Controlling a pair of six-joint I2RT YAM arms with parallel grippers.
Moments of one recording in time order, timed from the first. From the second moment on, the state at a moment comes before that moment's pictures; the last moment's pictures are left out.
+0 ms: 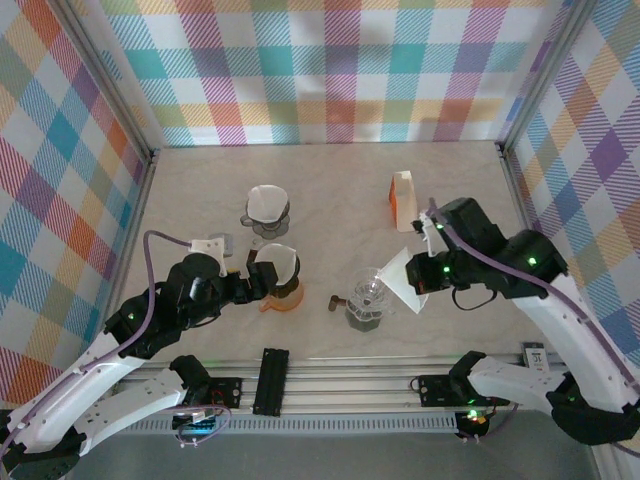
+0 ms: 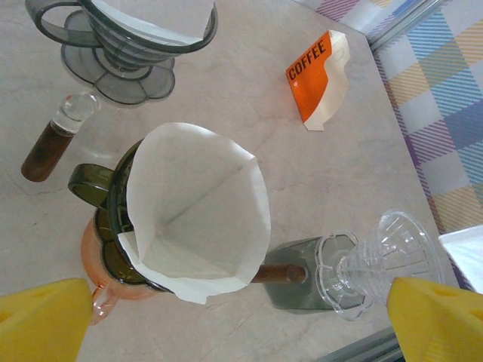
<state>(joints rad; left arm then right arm) -0.81 0.67 0.89 -0.78 -0.18 -0.78 0.73 1.07 1.50 -1.46 -0.08 0.45</state>
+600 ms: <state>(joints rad) -0.81 0.68 0.89 -0.74 -0.12 -0.78 0.83 1.36 1.60 -1.49 -0.07 0.43</state>
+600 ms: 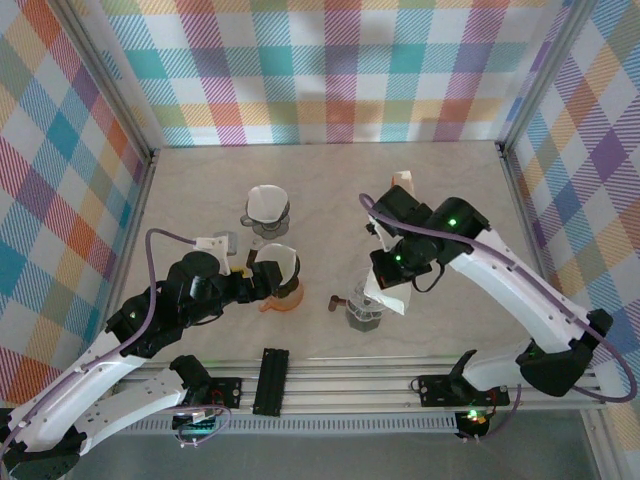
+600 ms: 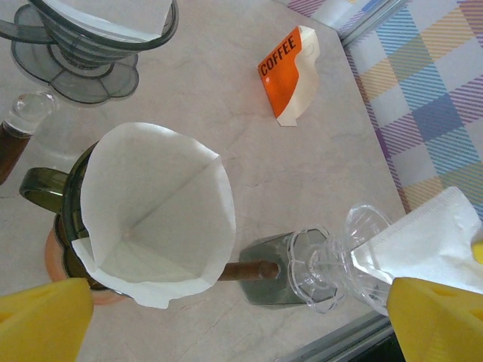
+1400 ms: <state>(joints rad) -0.81 0.71 0.88 -0.73 -0.07 -0.78 0.84 1.45 1.47 -1.29 -0.11 0.43</state>
